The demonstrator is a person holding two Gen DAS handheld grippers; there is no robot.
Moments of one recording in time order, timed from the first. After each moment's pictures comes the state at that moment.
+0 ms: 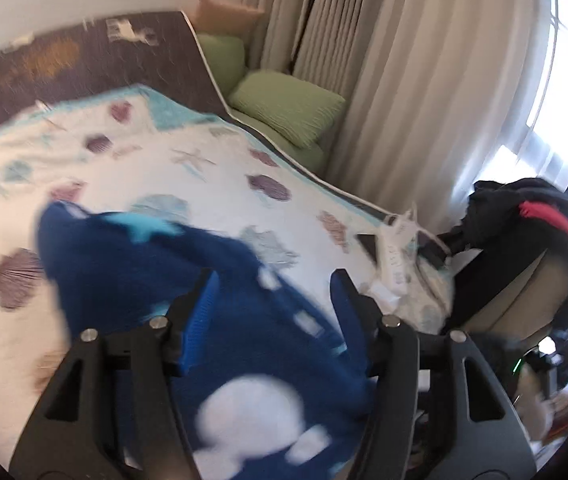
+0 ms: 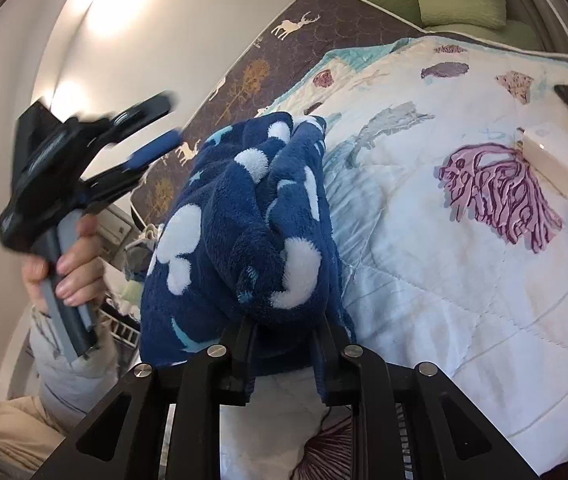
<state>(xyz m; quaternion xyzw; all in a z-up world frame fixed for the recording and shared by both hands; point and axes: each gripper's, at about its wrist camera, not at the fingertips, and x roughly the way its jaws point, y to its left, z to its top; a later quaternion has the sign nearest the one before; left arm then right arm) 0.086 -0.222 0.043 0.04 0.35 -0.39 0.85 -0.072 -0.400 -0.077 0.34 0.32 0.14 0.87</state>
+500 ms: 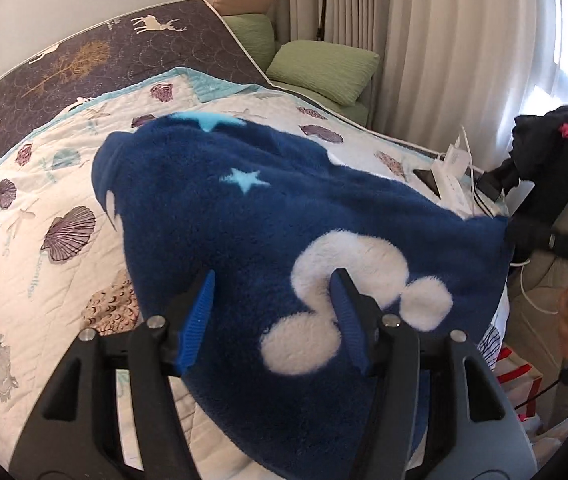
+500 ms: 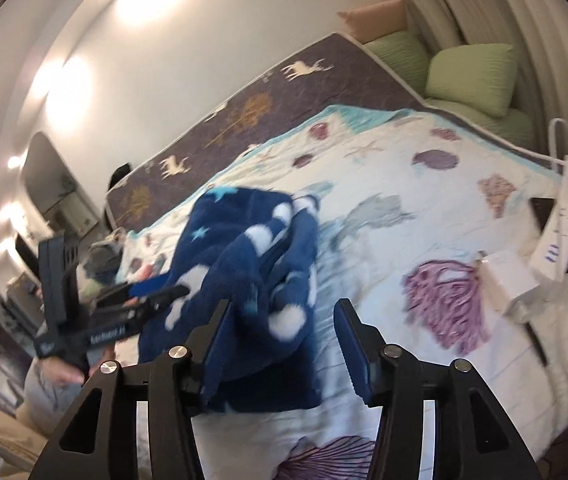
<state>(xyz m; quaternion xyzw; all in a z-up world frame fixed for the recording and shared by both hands) 0.062 -0.195 -0.019 0.13 0.36 -0.32 0.87 -0.085 -0.412 -0.008 0.24 0.27 0.07 0.93</state>
